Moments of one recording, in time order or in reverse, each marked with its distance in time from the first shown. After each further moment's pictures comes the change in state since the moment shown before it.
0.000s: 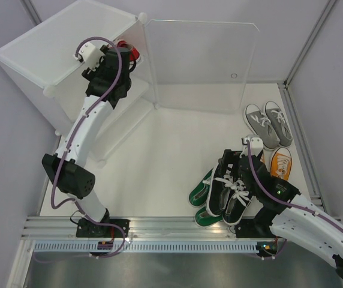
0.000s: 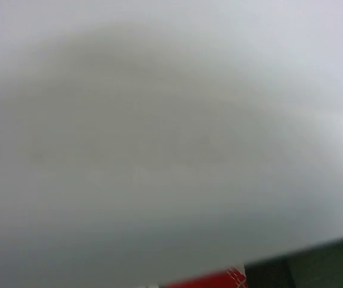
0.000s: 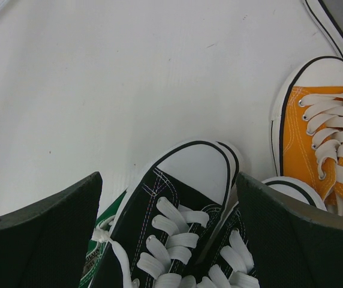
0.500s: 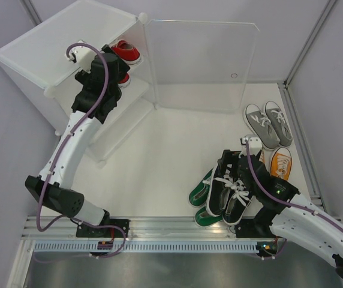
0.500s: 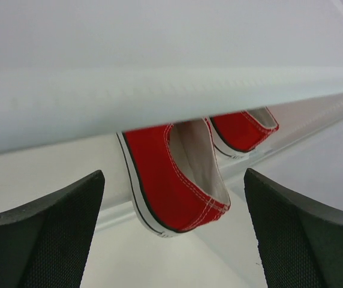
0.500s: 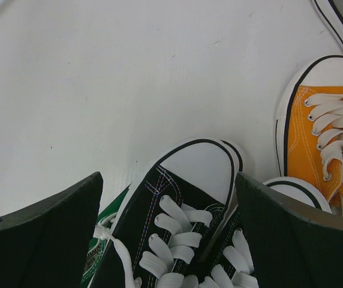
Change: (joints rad) left arm -0.022 -0.214 -0.149 0.114 0.243 0.127; right arm 0.000 0.006 0.000 0.004 -0.021 -0.008
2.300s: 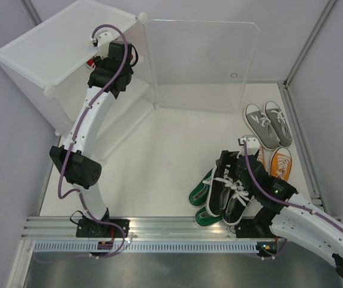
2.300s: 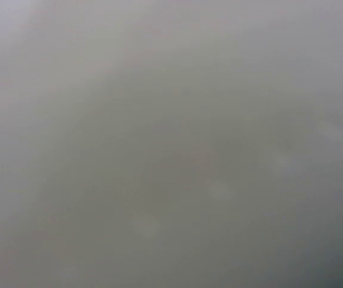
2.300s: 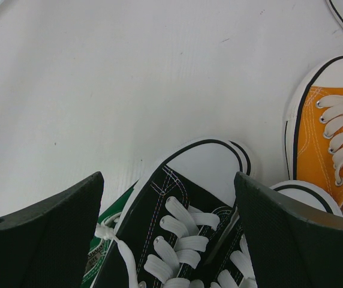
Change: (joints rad) left arm 0.037 0.333 0.352 -0.270 0.038 0.214; right arm 0.000 0.014 -0.019 0.038 -0.026 -0.011
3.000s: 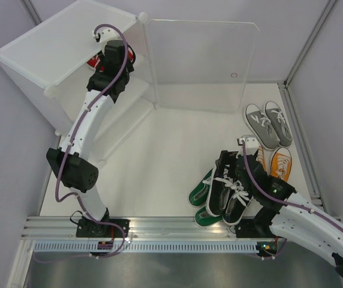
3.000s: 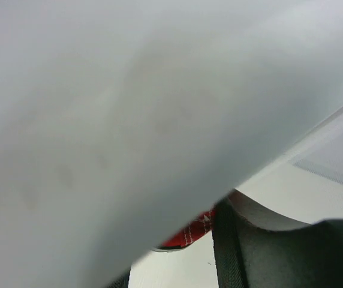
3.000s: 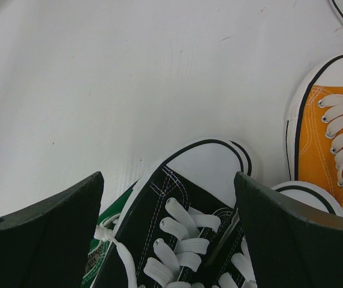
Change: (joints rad) left arm 0.007 -0.037 -0.085 0.225 0.153 0.144; right arm 0.000 0.013 -0.008 0.014 0.000 0.000
